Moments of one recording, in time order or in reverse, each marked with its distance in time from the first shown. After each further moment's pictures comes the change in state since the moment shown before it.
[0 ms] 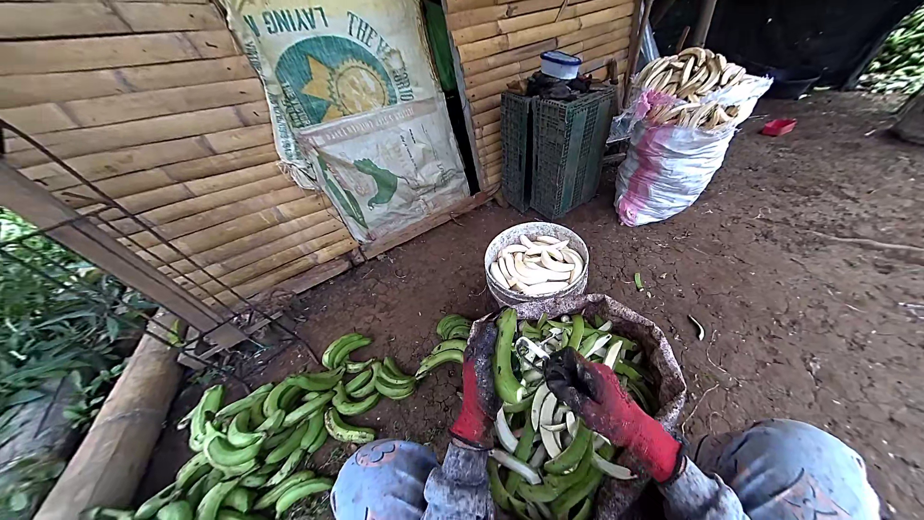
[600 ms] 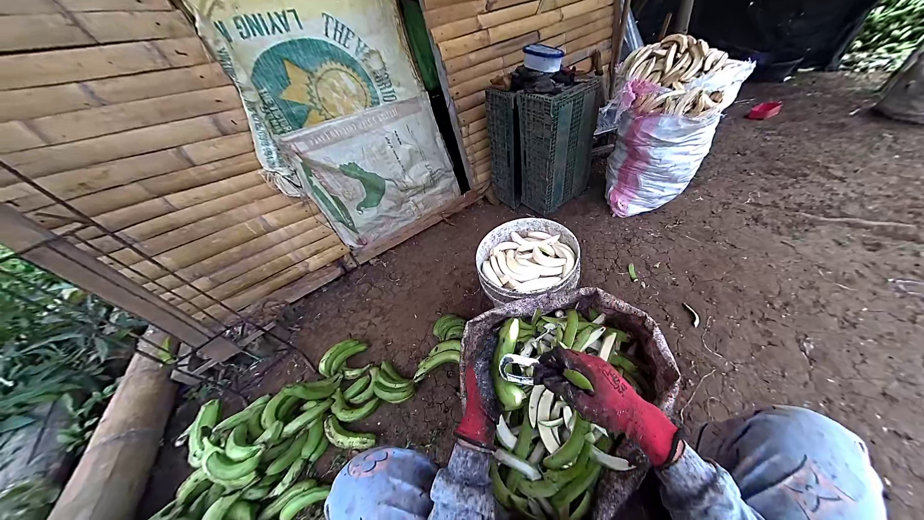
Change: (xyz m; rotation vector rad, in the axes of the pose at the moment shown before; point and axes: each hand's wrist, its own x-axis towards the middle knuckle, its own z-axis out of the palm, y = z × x) left_hand 0.005 -0.032 -0.010 0.109 0.022 0.011; right_hand 0.003 0.000 -0.013 -0.172 -0.102 0.004
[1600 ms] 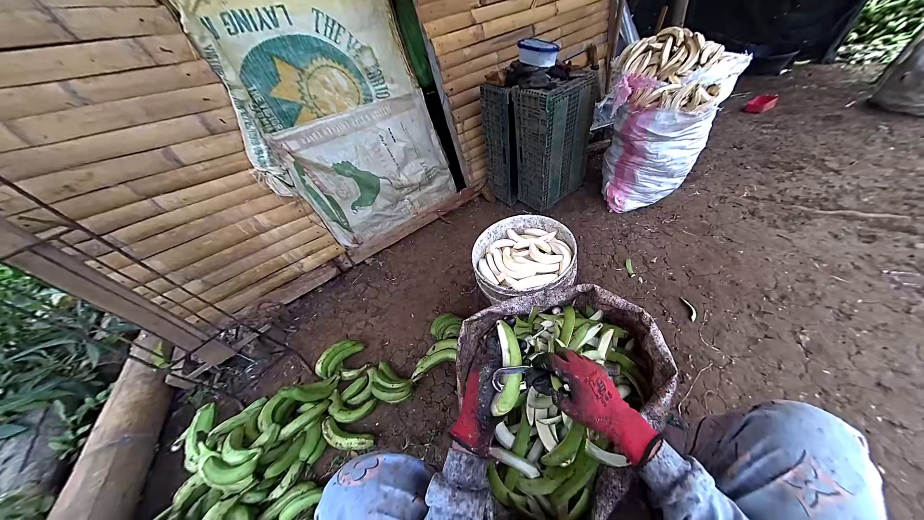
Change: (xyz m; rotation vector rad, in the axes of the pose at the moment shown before) left_hand -0.002 -0.016 -0.009 -0.016 -0.168 -0.062; right_hand 0.002 0.004 0.020 -0.250 0.042 0.085
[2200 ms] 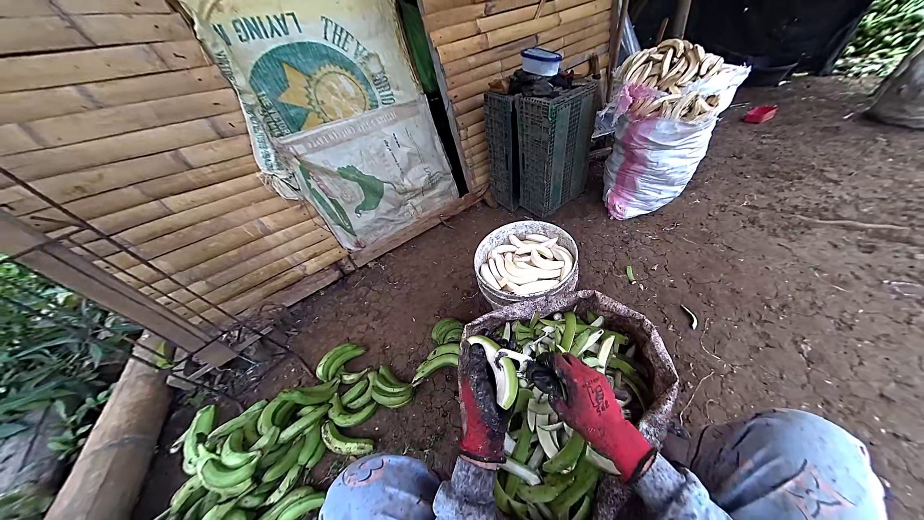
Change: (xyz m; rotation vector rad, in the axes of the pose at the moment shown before) left_hand -0.003 0.004 0.019 -0.352 0.234 0.124; right_hand -0.003 -0.023 0.004 -0.057 0.113 0.121
